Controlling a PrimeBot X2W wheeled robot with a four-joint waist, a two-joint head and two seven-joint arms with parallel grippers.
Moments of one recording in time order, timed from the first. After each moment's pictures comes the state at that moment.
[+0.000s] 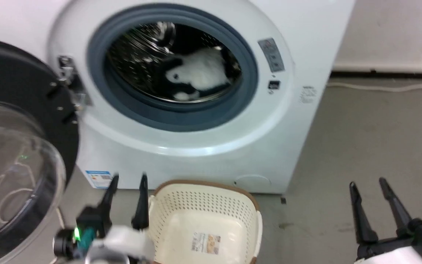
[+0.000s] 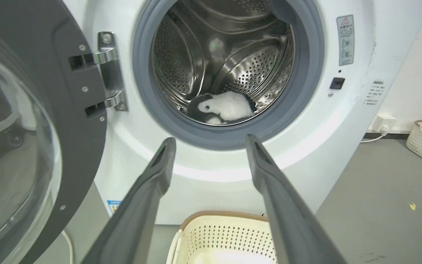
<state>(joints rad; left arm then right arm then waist) -0.14 0.09 -0.09 0.26 -0.20 -0.03 -0.26 0.05 -0.07 -0.08 -0.01 0.10 0.13 -0.26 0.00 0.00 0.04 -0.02</state>
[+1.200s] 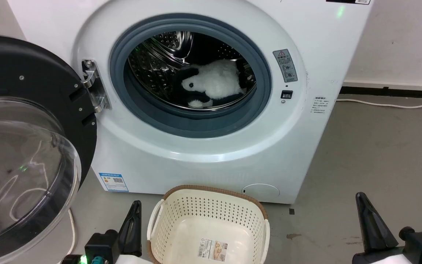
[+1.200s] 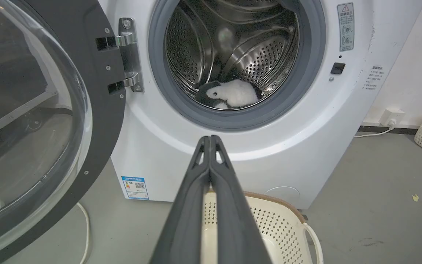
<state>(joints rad) 0.04 0.05 -0.11 0.15 -0.16 0.00 -0.24 0.10 -0.05 -0.06 0.02 0.10 0.13 -0.24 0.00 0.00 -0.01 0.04</state>
